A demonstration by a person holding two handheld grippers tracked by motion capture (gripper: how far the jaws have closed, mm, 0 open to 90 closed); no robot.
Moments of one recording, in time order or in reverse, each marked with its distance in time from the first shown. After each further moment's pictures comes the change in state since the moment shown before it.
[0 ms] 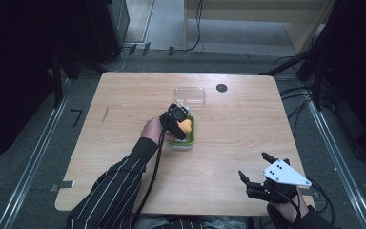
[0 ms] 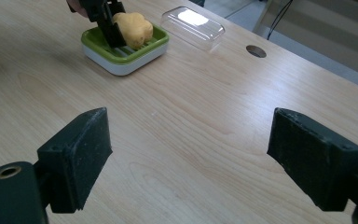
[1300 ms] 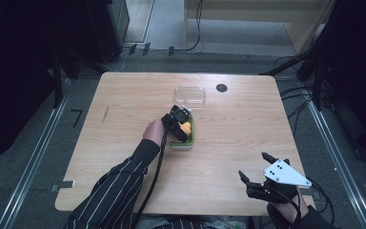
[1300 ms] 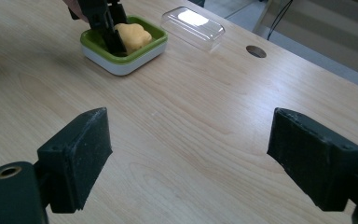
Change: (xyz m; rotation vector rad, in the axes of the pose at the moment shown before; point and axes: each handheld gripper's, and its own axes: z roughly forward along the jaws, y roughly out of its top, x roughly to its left) left arm -0.005 0.002 0.005 0.022 0.026 -0.022; right arm 0.000 0.000 0.000 0.000 0.002 0.000
